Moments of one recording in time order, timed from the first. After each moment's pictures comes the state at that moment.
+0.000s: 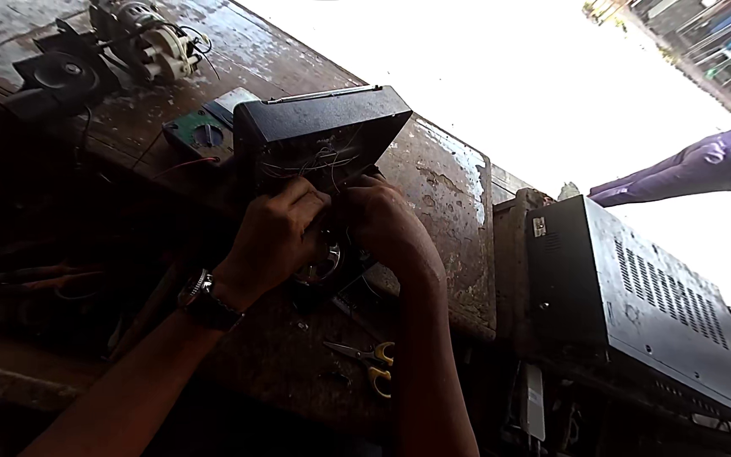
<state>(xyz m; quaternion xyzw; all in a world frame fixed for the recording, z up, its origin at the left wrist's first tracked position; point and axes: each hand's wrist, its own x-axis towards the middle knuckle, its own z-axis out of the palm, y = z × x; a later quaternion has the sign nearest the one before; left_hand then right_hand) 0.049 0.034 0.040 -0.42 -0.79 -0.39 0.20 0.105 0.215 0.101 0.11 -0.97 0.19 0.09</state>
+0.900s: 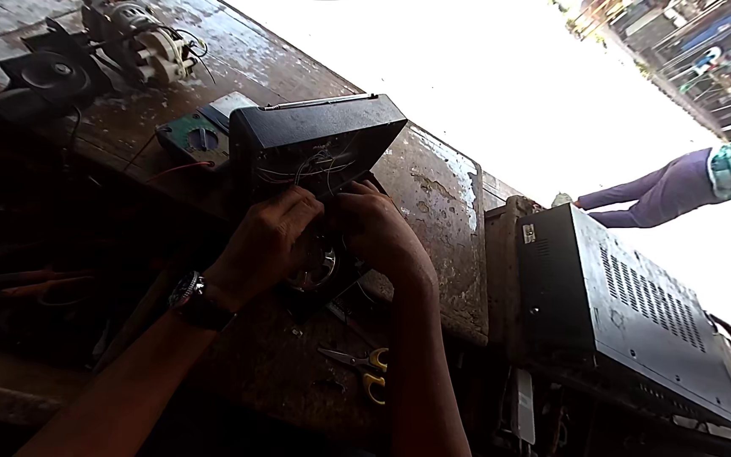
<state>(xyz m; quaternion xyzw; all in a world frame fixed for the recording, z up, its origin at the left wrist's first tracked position) 0.040 0.033 0.027 -0.46 -0.75 -0.43 0.21 0.101 0.219 0.096 0.14 -0.96 0.23 0.09</state>
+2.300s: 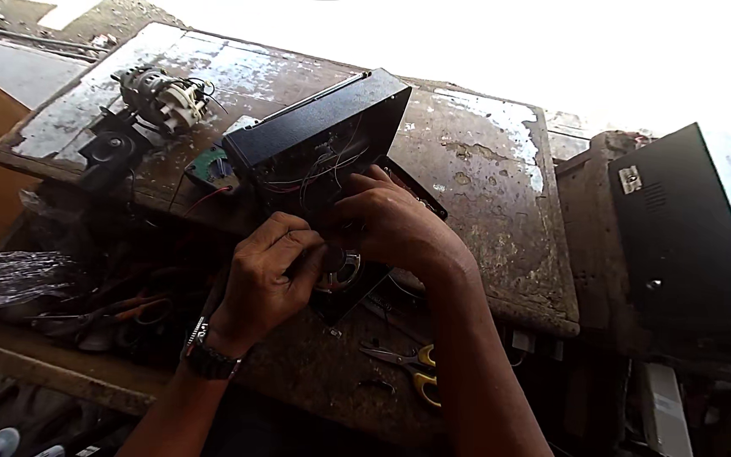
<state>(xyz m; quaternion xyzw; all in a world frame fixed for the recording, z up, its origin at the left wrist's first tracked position) 0.065 0.004 0.043 -0.45 -0.75 -0.44 0.20 0.092 0.221 0.089 0.17 -0.96 0.23 0.07</state>
